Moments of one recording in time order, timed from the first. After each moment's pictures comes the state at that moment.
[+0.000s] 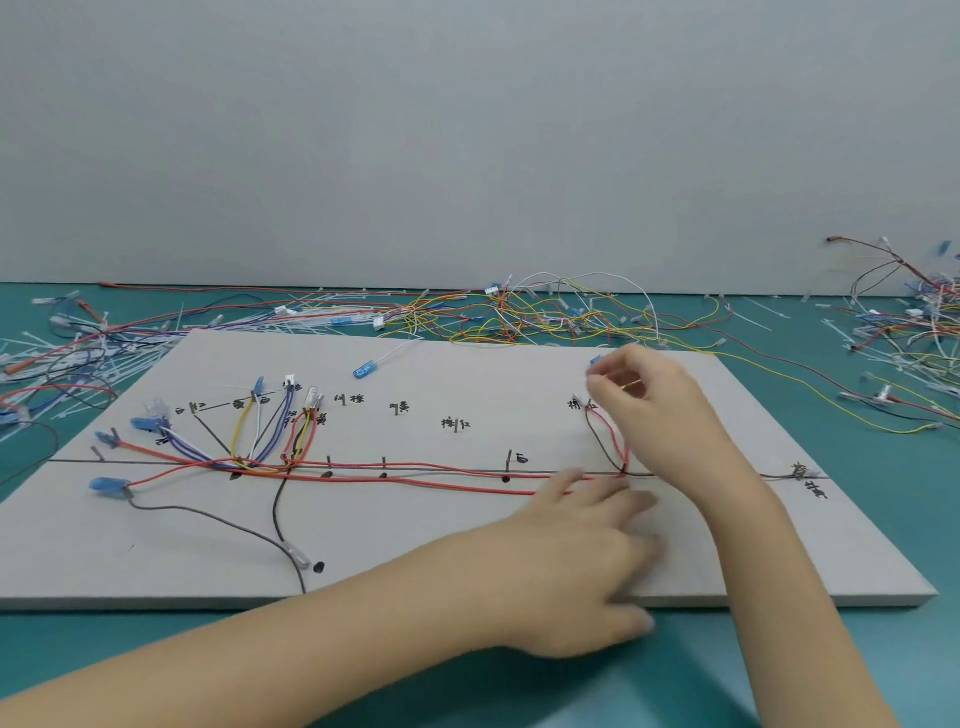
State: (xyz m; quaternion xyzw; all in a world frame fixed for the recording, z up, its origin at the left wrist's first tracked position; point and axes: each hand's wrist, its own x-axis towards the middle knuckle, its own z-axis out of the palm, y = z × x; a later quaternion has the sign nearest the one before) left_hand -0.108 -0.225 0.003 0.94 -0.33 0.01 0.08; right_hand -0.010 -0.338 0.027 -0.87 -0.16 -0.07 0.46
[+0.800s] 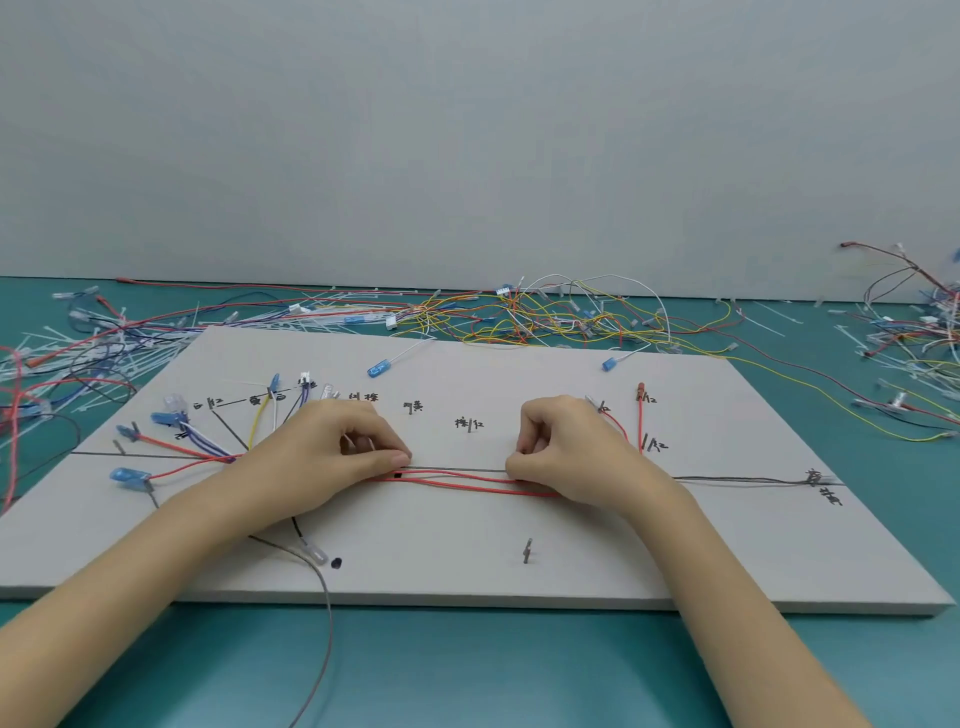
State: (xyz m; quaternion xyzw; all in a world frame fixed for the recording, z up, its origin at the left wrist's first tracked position) left_hand -0.104 -0.047 -0.010 0.92 -0.06 0.09 0.38; right_hand -0.006 -0.292 -0.007 -0.90 -0.28 0.06 0.32
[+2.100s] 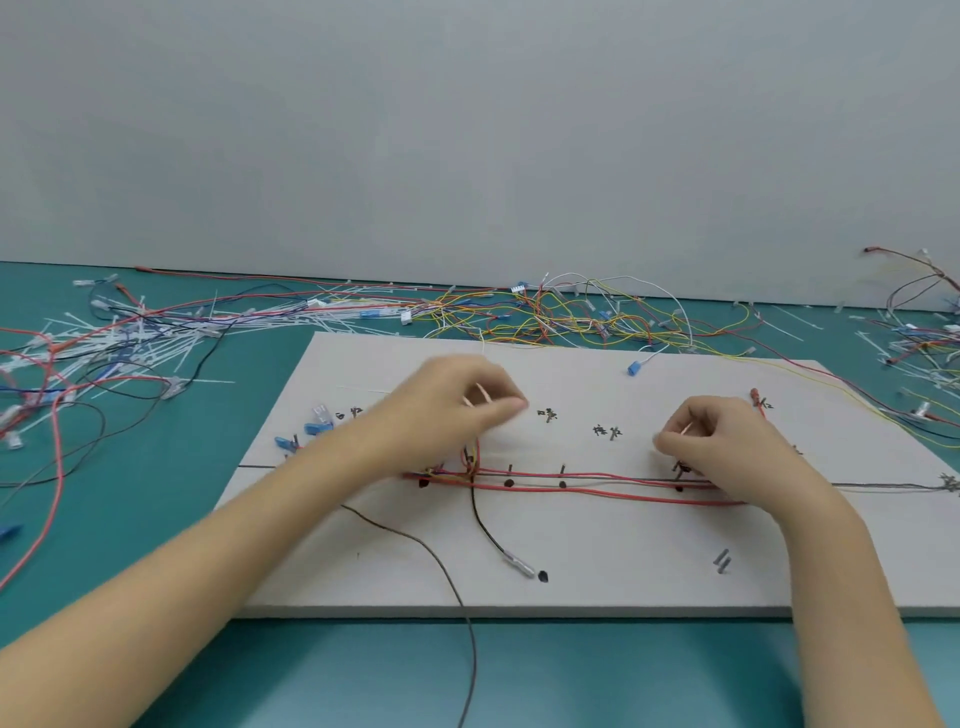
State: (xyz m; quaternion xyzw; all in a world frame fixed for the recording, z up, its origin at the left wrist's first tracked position) left_hand -0.063 -0.112 0.018 0.90 -0.11 0.10 0.40; right_hand 0.017 -0.383 0.005 -0.93 -0.10 0.02 0.35
